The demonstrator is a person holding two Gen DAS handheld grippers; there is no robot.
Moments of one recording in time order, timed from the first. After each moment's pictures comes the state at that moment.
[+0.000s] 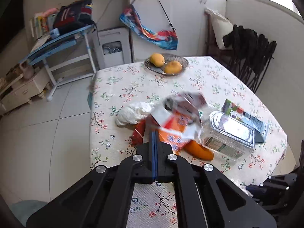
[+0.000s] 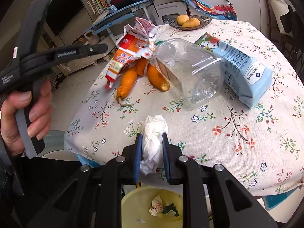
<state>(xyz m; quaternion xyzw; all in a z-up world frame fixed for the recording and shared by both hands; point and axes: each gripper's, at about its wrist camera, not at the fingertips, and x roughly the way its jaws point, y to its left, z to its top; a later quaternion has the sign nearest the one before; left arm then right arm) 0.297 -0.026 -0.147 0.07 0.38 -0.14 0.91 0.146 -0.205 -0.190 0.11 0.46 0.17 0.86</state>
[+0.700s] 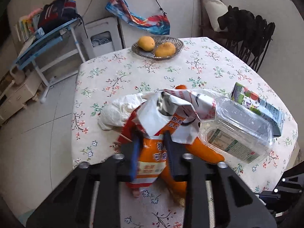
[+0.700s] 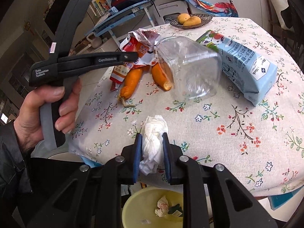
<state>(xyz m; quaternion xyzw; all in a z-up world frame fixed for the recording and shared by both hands) 0.332 -0.052 -0.180 0.11 0.42 -0.16 0.88 0.145 -0.208 -0.194 0.13 0.46 0.19 0.86</state>
